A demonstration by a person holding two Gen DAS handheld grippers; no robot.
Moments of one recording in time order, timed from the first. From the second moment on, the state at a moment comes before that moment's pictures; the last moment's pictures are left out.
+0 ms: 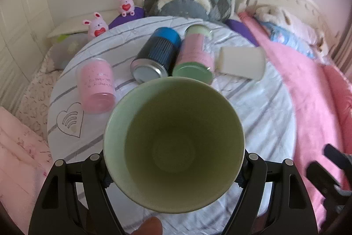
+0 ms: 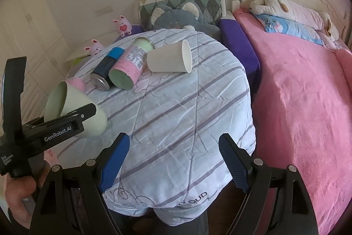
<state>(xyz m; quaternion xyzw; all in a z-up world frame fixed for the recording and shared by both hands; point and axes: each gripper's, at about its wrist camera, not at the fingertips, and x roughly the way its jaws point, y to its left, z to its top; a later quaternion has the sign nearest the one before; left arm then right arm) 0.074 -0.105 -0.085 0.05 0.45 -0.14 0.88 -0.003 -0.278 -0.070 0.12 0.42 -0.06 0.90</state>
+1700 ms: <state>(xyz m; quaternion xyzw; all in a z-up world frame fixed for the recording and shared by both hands) -0.043 0.025 0.027 0.08 0.37 -0.05 0.92 -0.042 -0.180 0.005 0.05 0.31 -0.03 0.95</state>
